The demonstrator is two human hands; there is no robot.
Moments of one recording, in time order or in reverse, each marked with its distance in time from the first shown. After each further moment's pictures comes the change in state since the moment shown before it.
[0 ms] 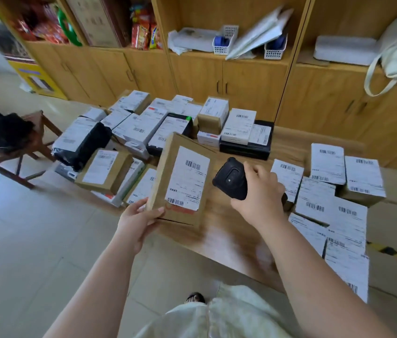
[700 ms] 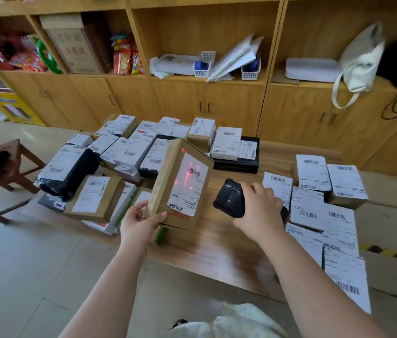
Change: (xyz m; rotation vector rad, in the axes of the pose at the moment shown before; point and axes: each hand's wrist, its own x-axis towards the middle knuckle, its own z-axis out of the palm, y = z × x) left_hand 0.021 0.027 0.017 0.154 0.076 0.201; right_hand -0.002 -0.014 -0.005 -0.131 -0.064 0.102
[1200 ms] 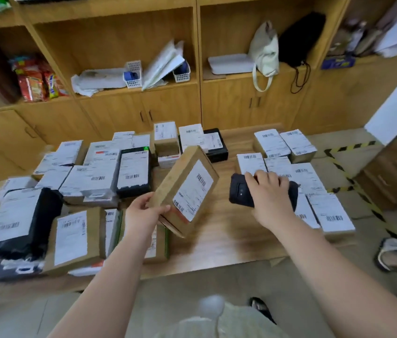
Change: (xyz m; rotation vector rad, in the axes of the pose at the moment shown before) left_hand 0.074 0.036 -0.005 0.158 -0.448 0.070; right_hand -0.042 -0.037 0.020 -0.375 0.102 0.284
